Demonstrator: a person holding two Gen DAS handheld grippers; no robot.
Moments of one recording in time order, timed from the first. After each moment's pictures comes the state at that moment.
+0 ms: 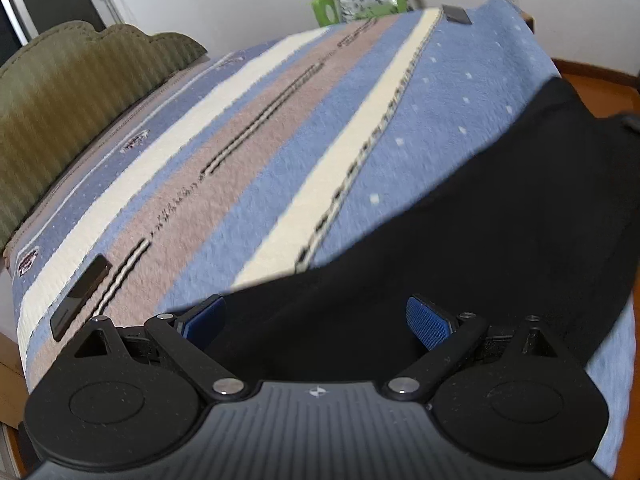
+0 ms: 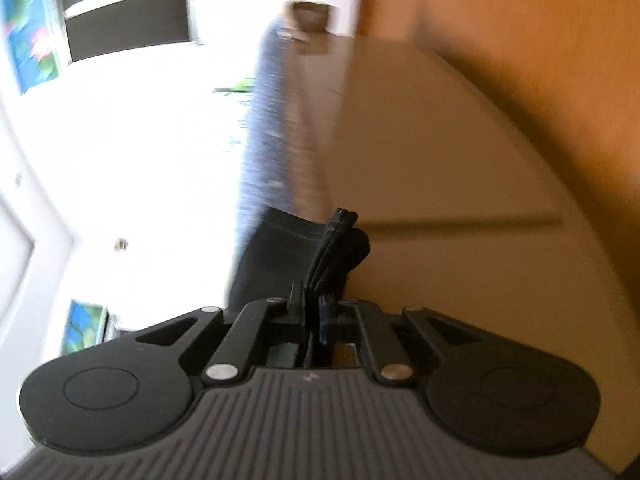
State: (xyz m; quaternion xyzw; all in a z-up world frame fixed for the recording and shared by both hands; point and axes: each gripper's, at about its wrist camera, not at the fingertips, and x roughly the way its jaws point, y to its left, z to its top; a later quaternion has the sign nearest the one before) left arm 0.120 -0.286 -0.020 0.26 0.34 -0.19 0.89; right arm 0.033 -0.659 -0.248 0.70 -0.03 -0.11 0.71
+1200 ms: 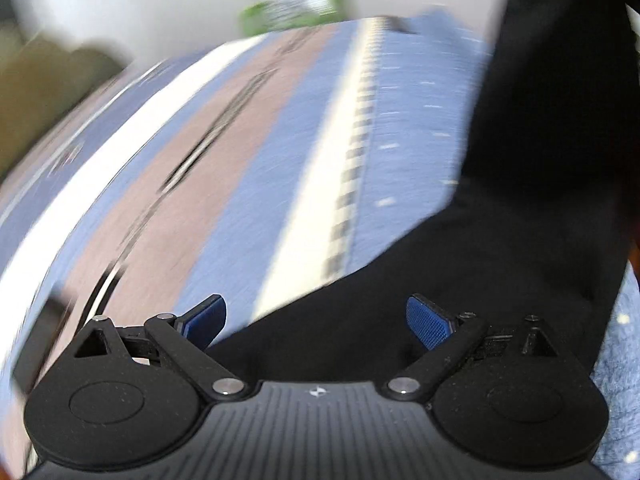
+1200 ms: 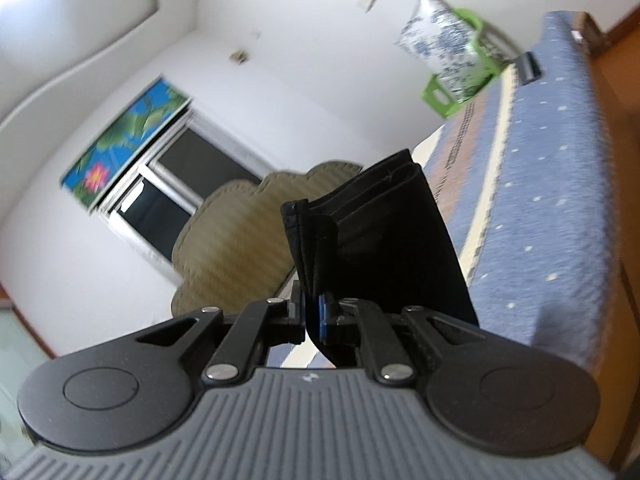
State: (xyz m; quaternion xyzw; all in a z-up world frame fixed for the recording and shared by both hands) left arm 0.181 -0.206 -0.009 0.22 0.37 -0.31 0.85; right arm 0.089 -0.539 0.011 0.44 0.07 0.06 0.89
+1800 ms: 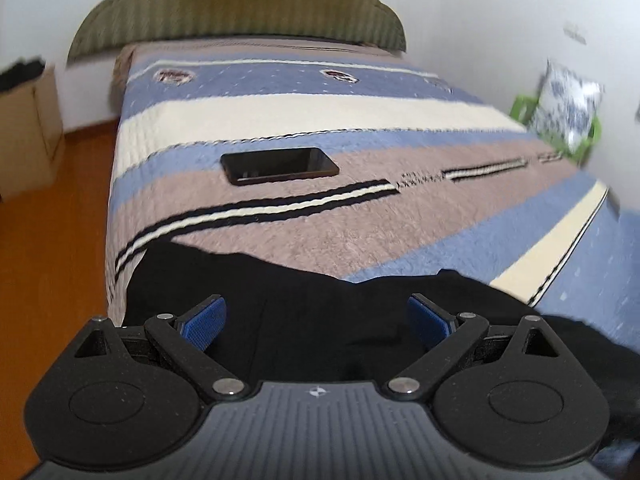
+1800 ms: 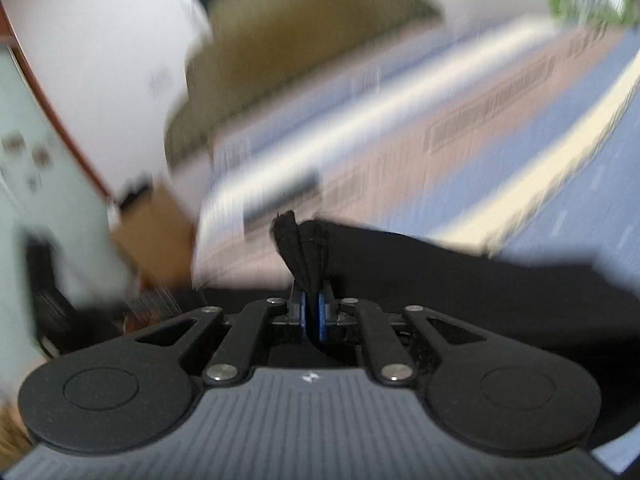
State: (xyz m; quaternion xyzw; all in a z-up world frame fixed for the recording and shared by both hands) left arm 0.119 0.014 0.011 -0.09 0.37 -0.03 0.92; right arm 0.166 -0.276 -0.048 0.20 0.35 0.19 0.90
